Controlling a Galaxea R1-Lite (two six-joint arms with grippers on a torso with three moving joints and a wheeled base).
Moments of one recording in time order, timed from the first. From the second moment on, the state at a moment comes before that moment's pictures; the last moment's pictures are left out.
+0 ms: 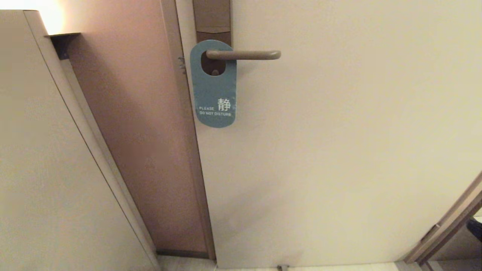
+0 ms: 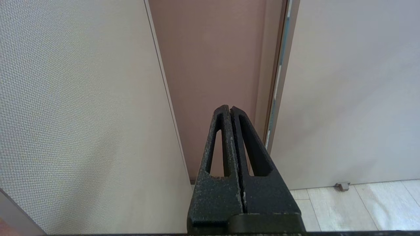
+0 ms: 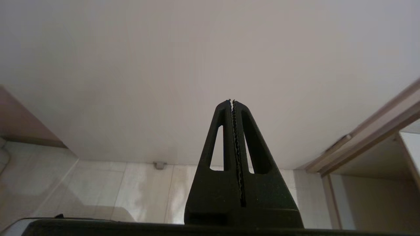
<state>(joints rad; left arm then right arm) 0.00 0.00 -0.01 0.04 -0.03 0.03 0.07 0.73 -0.17 -0.29 -0.10 -0.04</state>
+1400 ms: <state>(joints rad) 0.00 0.00 -0.01 0.04 -0.03 0.03 0.00 0.00 0.00 0.00 0.02 -0.06</state>
